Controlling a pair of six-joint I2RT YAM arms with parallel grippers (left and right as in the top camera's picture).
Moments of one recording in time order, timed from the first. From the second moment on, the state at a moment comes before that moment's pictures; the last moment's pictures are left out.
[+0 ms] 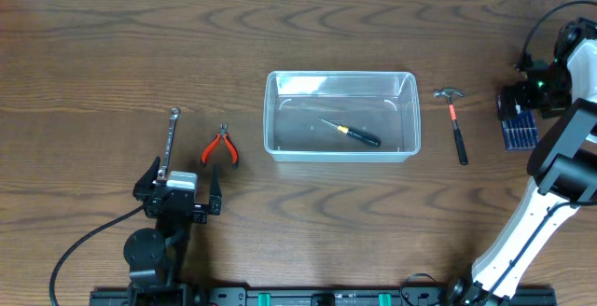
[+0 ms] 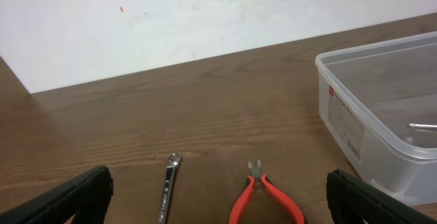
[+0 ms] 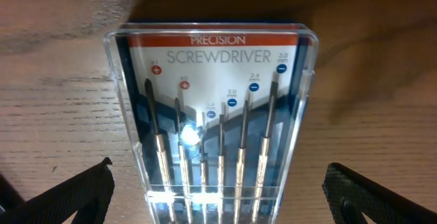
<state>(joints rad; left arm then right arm) 0.06 0.01 0.07 -0.21 0.15 0.20 -0.43 2.37 2.00 -1.27 0.05 -0.45</state>
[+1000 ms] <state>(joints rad) 0.06 0.01 0.07 -0.21 0.15 0.20 -0.41 2.37 1.90 -1.20 0.08 -0.45</state>
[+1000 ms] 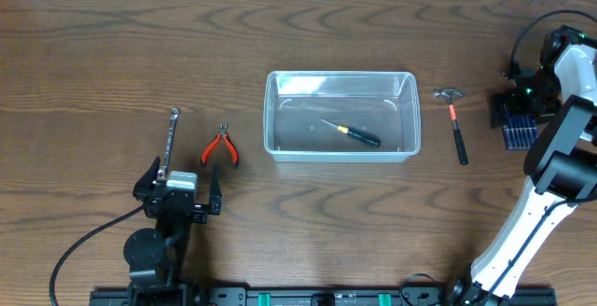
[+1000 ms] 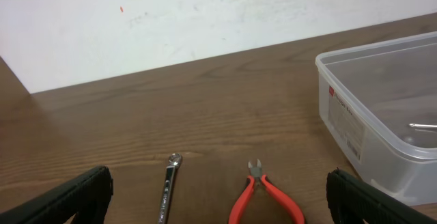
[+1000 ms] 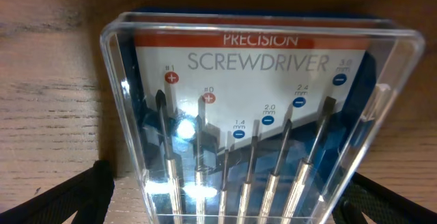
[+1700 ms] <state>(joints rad) 0.06 0.01 0.07 -0.21 0.15 0.20 -0.42 2.37 1.90 -1.16 0.06 -0.45</state>
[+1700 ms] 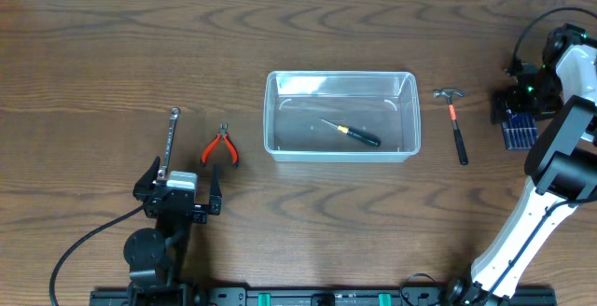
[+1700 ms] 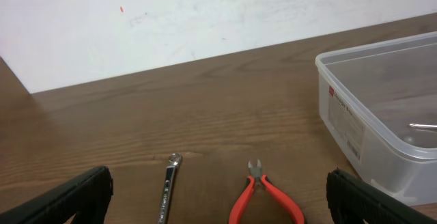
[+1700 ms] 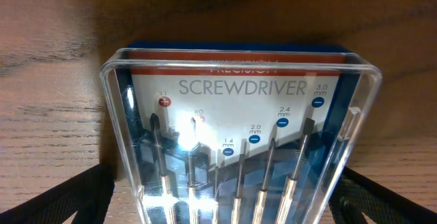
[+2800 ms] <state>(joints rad) 0.06 0.01 0.07 -0.21 0.15 0.20 -0.42 2.37 1.90 -1.18 0.06 -0.45</state>
